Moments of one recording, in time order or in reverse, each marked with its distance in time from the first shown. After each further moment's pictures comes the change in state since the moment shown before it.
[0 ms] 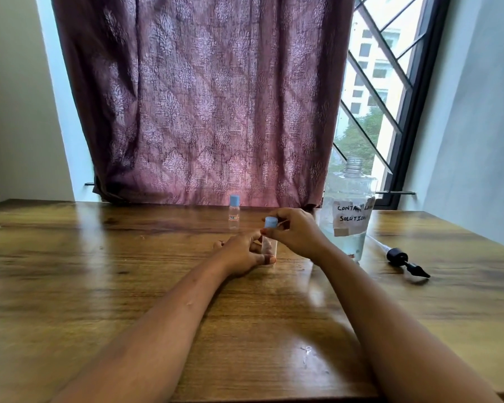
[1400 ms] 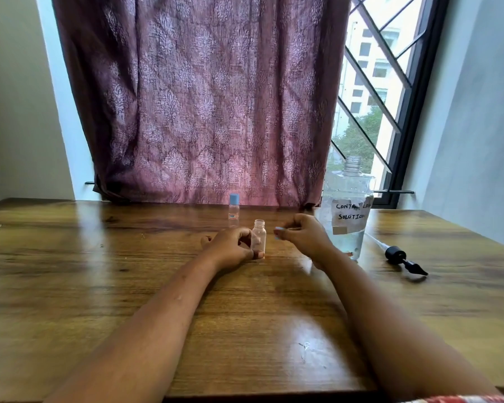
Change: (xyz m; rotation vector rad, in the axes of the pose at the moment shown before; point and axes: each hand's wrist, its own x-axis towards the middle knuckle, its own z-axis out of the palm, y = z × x) left_hand -0.008 -0.007 -0.015 0.022 0.103 0.000; right_hand -0.002 0.033 0.008 0.235 0.067 0.329
